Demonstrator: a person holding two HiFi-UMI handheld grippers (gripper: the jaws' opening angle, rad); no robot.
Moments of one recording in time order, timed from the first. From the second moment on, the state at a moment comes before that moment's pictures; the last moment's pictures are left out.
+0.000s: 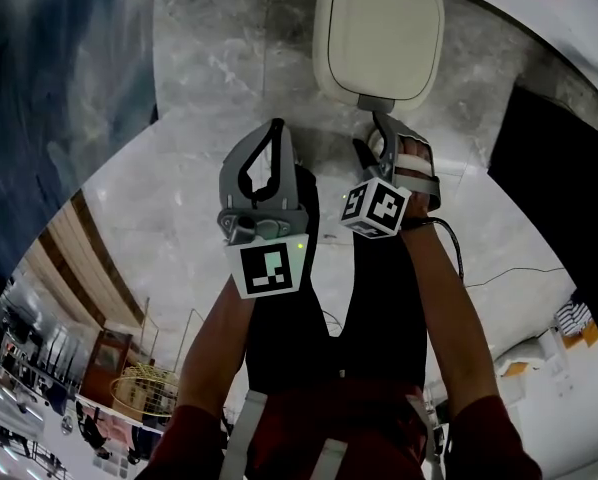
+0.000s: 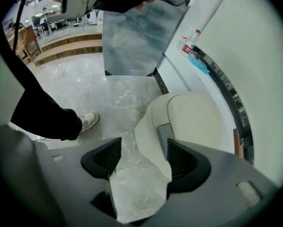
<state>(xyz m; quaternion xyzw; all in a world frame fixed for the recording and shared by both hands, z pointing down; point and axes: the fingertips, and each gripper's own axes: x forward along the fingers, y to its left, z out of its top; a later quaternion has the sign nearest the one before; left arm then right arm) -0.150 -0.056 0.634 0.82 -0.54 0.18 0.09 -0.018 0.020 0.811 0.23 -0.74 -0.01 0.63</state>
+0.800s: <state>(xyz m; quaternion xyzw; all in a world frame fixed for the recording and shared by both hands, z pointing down) -0.153 -0.064 0.644 0.81 -0.55 0.19 0.09 -0.012 0.015 0.822 0.21 -0.72 -0.05 0.66</state>
